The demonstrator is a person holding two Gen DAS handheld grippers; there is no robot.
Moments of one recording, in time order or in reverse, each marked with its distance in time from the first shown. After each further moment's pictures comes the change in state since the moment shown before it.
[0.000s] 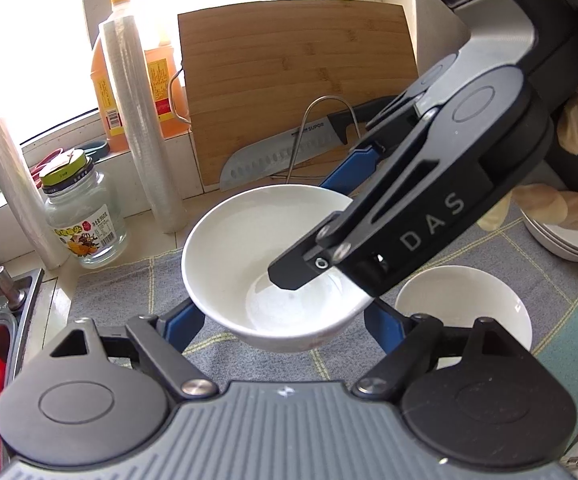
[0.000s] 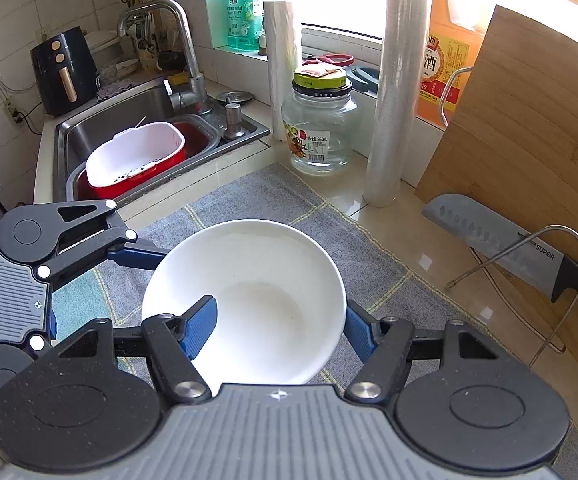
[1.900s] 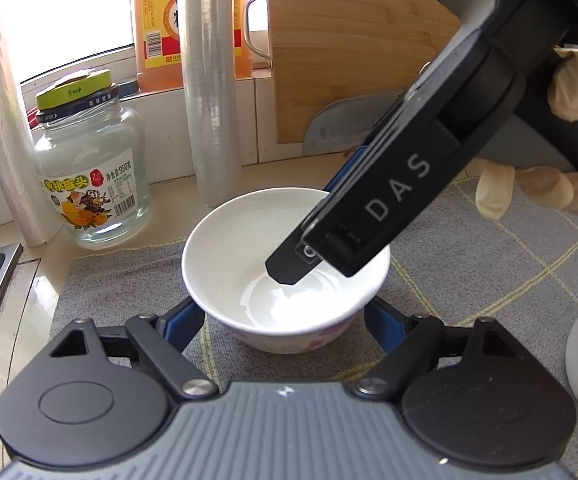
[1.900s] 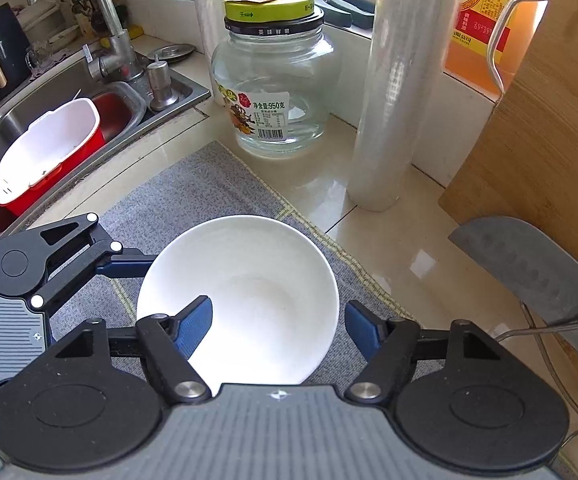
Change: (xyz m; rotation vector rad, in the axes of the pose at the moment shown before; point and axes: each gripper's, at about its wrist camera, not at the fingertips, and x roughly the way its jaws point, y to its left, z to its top) left arm 0.115 0.109 -0.029 -0.079 -0.024 -0.030; right arm 0.149 -0.038 0.066 0.065 0.168 -0.062
